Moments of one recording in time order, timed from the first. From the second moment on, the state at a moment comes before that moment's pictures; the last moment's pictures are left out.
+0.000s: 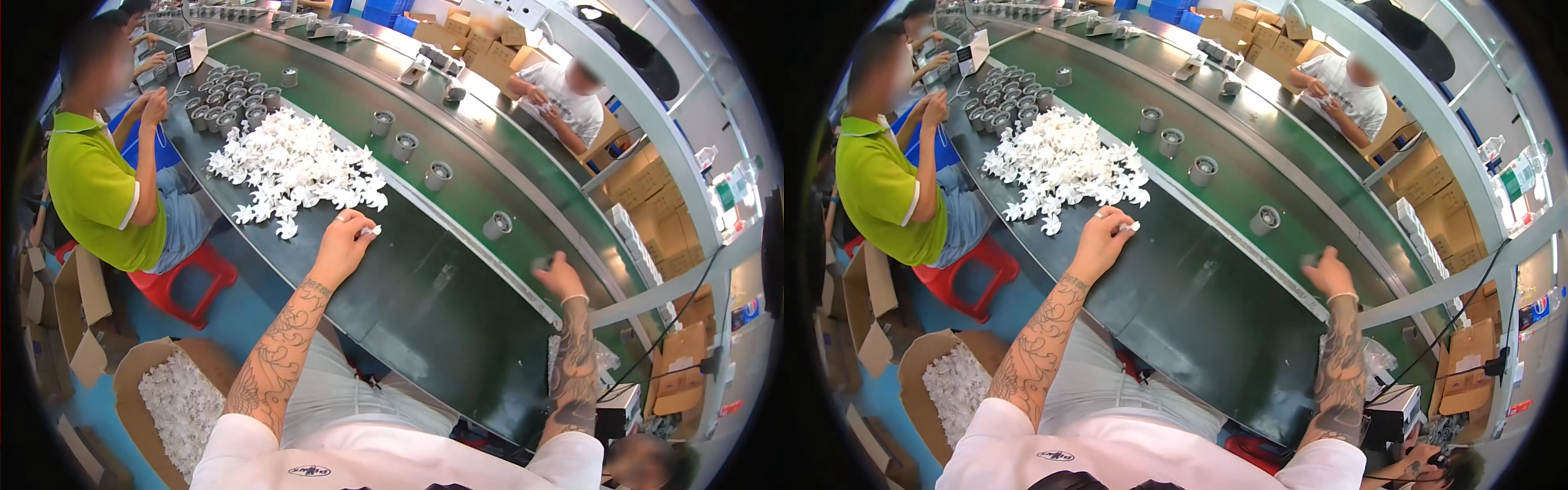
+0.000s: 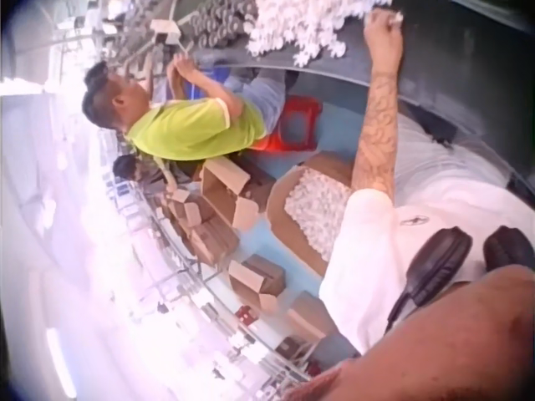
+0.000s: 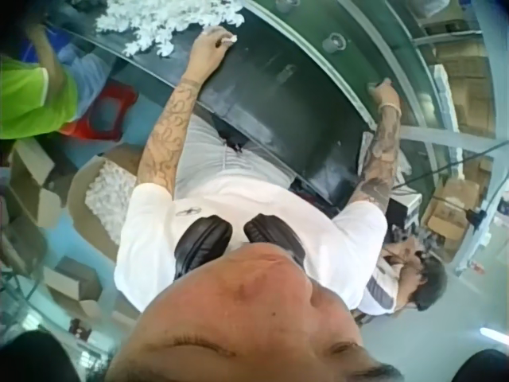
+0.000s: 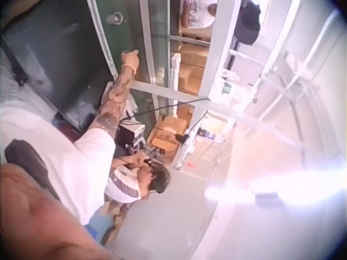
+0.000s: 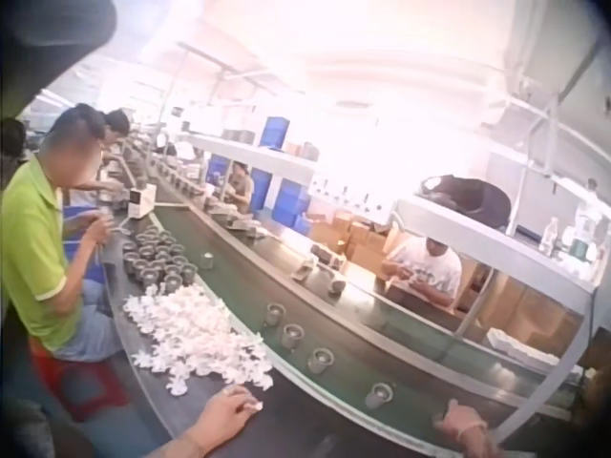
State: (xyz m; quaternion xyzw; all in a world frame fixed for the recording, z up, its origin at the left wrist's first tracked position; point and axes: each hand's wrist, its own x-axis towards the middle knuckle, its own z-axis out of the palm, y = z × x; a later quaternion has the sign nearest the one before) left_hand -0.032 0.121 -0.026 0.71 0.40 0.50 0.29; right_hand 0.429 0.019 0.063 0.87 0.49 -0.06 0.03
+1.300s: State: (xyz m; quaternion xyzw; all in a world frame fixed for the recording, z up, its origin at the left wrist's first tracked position) left_hand 0.023 0.013 -0.024 0.62 0.28 0.50 0.53; right_hand 0.199 -0.010 0.007 0.49 0.44 -0.61 -0.44
